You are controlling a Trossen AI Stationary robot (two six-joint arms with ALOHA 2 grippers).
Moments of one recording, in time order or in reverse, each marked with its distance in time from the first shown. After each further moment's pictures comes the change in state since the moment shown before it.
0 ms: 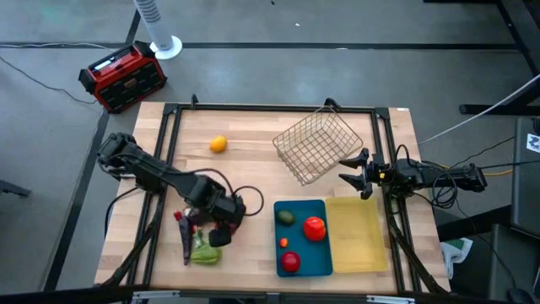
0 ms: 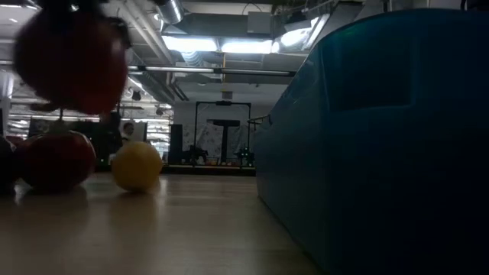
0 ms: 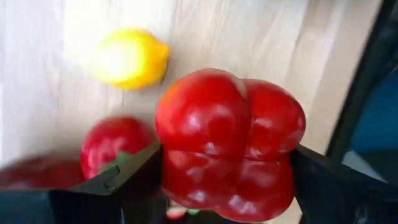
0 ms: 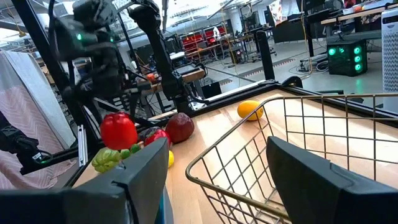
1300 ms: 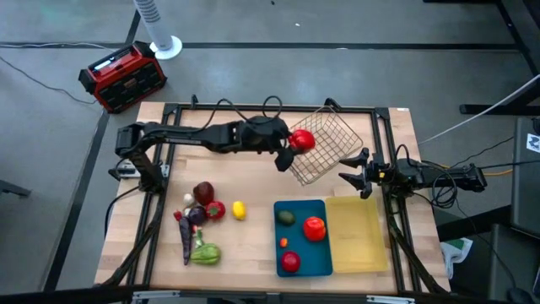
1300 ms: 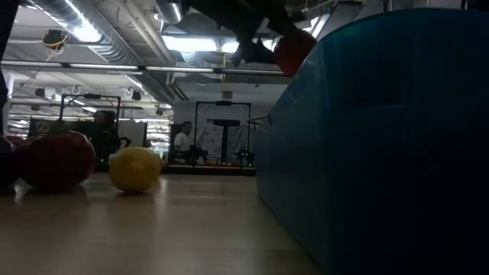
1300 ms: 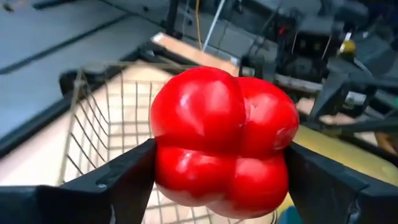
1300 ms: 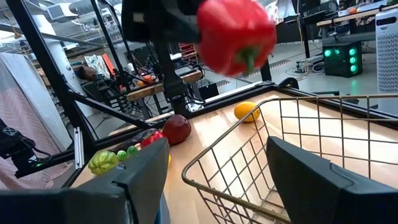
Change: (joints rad) left arm 0.536 0.111 0.052 0.973 -0.221 0.329; right arm 0.000 0.000 0.000 0.002 0.013 0.000
